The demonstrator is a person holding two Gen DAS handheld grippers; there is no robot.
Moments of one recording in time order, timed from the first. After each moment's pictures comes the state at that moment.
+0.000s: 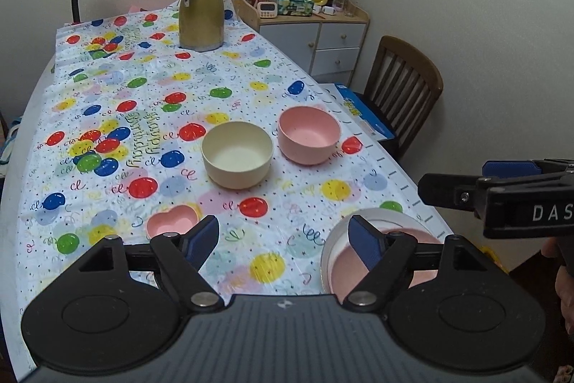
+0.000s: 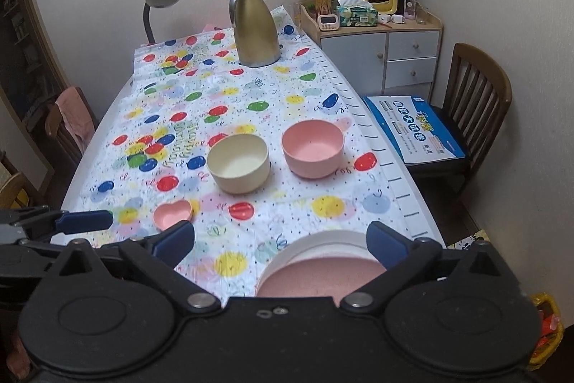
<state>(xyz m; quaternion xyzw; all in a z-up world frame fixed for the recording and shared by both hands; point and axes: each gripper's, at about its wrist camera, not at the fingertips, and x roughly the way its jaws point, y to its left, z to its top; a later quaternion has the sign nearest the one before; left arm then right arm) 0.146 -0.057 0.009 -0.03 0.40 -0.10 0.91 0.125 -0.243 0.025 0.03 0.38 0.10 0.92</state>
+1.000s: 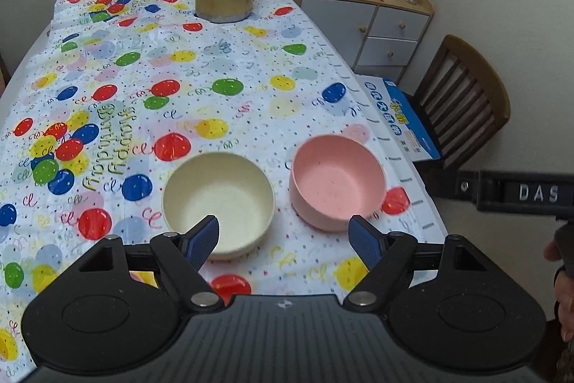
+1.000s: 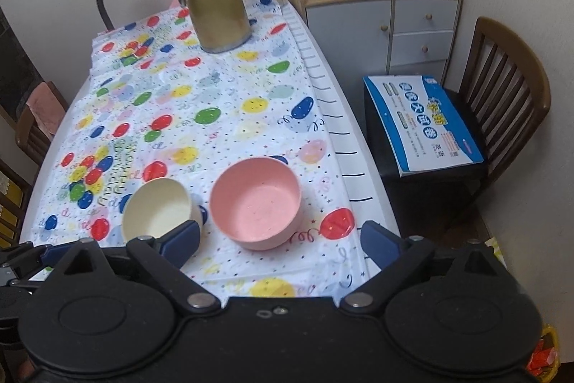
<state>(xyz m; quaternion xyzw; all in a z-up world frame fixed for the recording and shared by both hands) 0.327 -0.103 -0.047 -0.08 0.46 -0.02 0.88 0.336 -0.300 -0.024 0.04 0.46 0.12 0.88</state>
